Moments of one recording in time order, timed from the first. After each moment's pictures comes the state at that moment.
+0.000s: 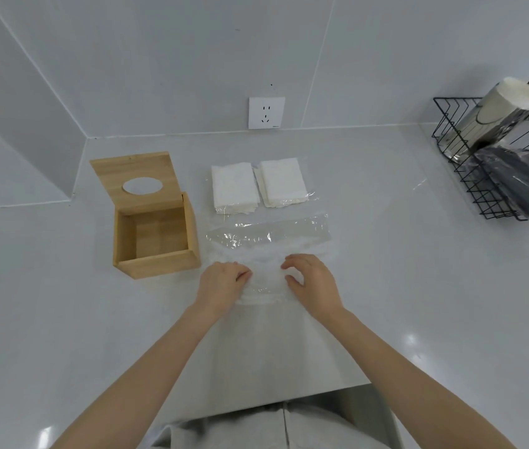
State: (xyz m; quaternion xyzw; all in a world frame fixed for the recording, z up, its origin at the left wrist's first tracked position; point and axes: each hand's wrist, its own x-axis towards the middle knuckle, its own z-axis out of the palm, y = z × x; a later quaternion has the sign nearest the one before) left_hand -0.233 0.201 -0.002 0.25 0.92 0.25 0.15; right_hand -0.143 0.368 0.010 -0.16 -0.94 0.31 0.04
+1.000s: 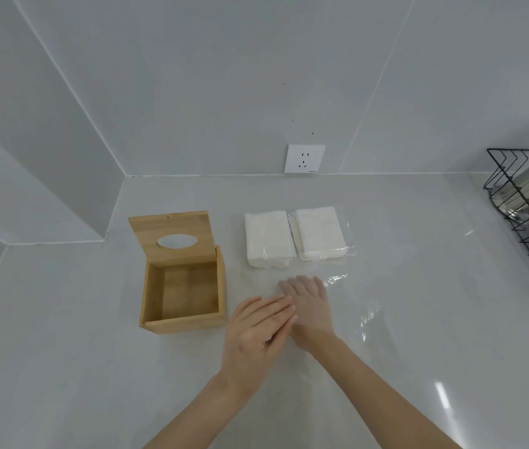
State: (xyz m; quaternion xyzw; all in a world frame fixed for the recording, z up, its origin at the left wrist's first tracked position) left_hand -0.239 0.207 0.036 0.32 0.81 0.47 -0.18; right_hand -0.241 0.343 -0.015 -0.07 -0.99 0.10 -0.09
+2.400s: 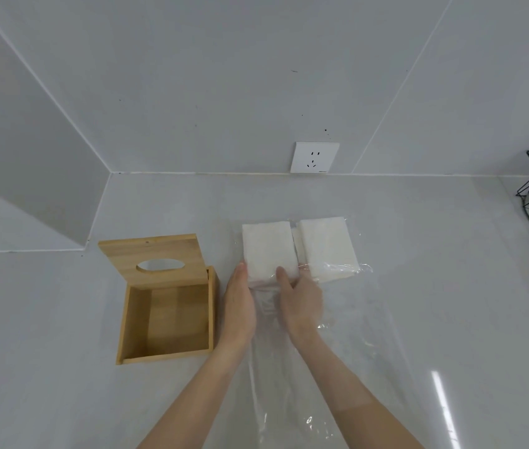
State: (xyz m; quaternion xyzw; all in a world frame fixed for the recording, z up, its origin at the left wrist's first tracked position) left_hand -0.336 0.245 -0.016 -0.13 0.65 0.71 0.22; right_hand -0.311 0.336 -0.008 -0.41 -0.79 0.45 -0.01
